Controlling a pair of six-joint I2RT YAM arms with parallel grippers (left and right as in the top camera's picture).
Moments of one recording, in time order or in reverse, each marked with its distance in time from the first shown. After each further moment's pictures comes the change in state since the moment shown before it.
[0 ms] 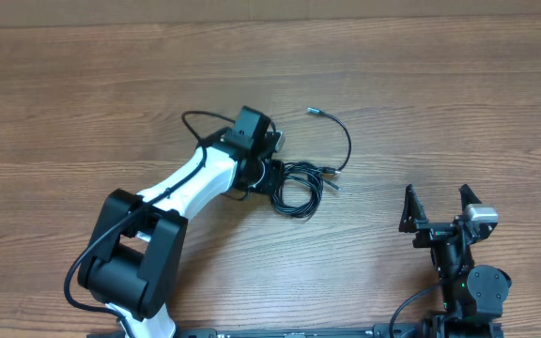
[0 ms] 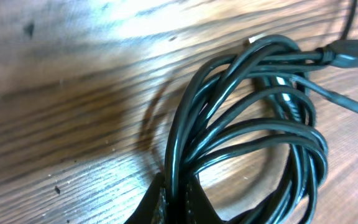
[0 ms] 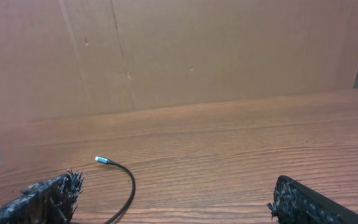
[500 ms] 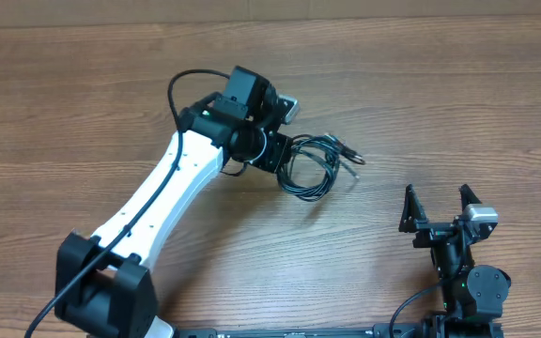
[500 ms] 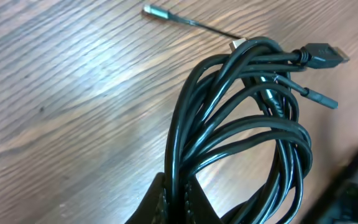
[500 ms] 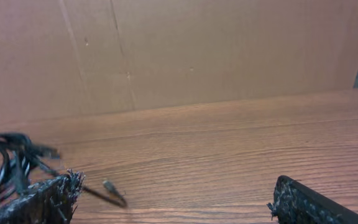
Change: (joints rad) left arm 0.000 -0.150 0.260 -0.283 0.088 0.161; right arm 0.000 0.000 0.000 0.000 0.001 -0.001
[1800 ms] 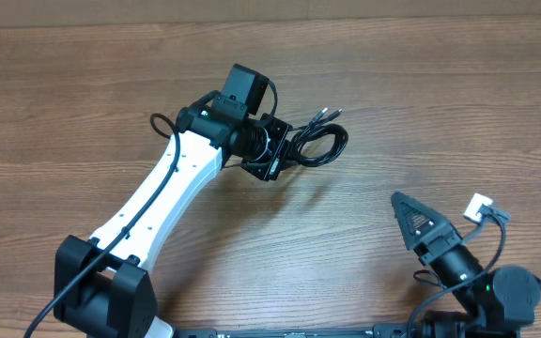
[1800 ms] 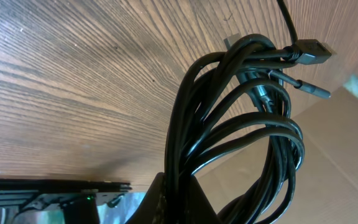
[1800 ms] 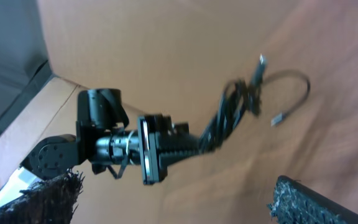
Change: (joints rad) left arm 0.000 -0.007 0.003 0.024 0.139 -1.489; right arm -0.001 0.145 0.306 -0.197 -0.552 1.004
